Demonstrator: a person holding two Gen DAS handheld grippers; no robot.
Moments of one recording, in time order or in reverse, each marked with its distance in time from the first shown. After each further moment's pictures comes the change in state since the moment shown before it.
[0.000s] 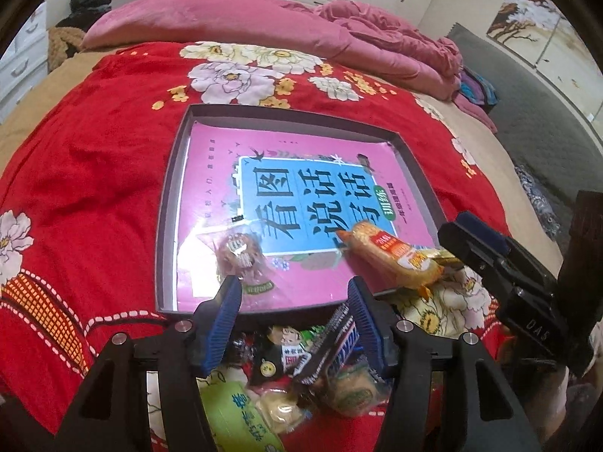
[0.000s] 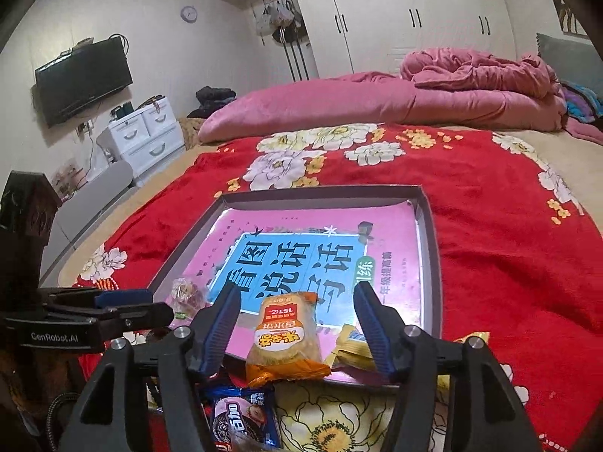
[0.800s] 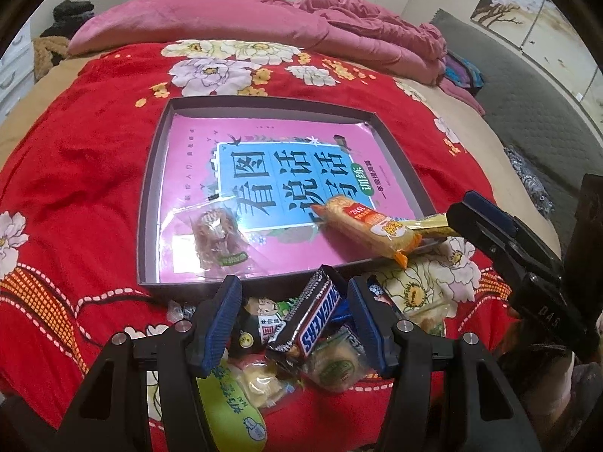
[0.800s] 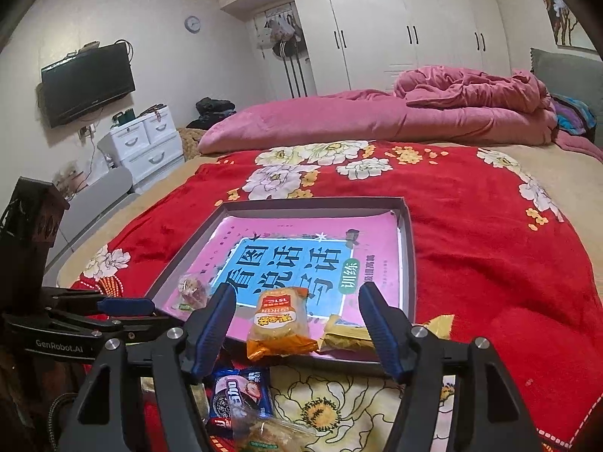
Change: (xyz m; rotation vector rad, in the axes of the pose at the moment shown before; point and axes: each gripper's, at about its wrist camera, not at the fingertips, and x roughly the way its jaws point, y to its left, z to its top) left arm -0.008 -0.017 -0.016 0.059 0.028 -0.021; right arm -0.033 -0.002 -0.010 -0.021 -0.049 -0.027
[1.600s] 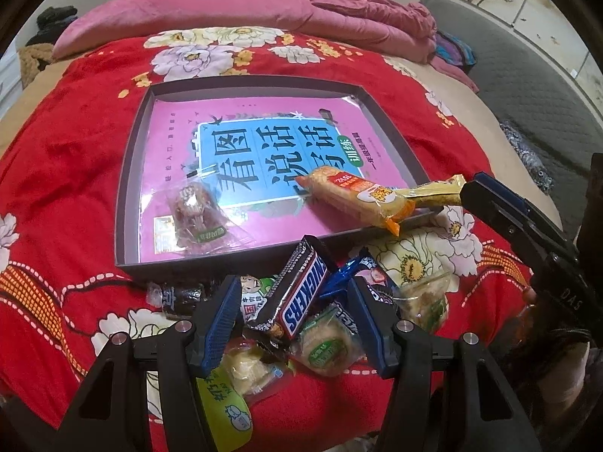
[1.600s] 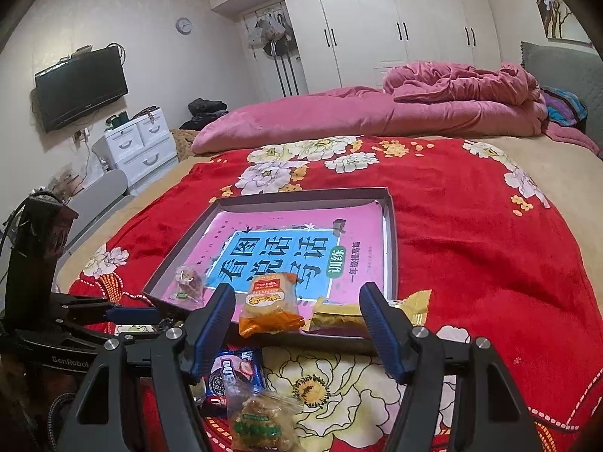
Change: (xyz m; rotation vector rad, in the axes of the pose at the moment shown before) left arm 0.010 -0.011 -0.012 0.053 0.053 0.001; right arm -0.015 -0.007 -0.010 0.029 0.015 -0.020
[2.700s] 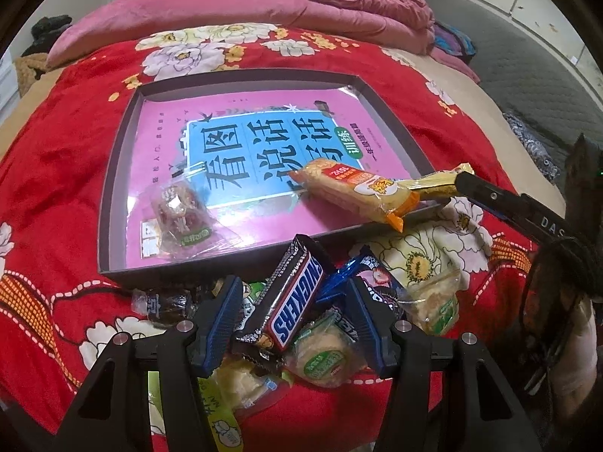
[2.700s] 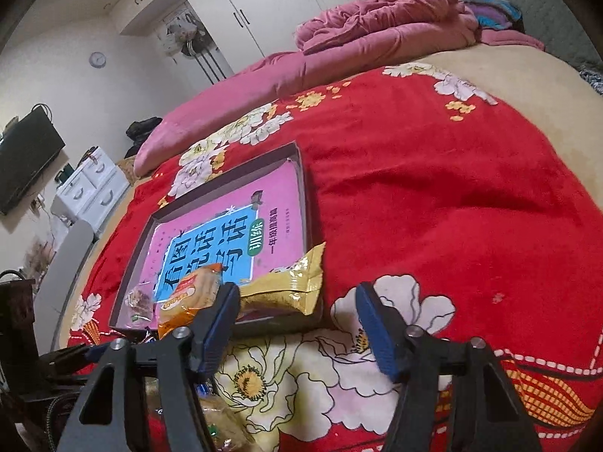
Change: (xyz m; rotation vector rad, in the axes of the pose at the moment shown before) left arm 0.017 -0.010 -0.001 0.037 0.009 0.027; right arm 0.022 -0.076 -0.019 0.332 0.103 -0.053
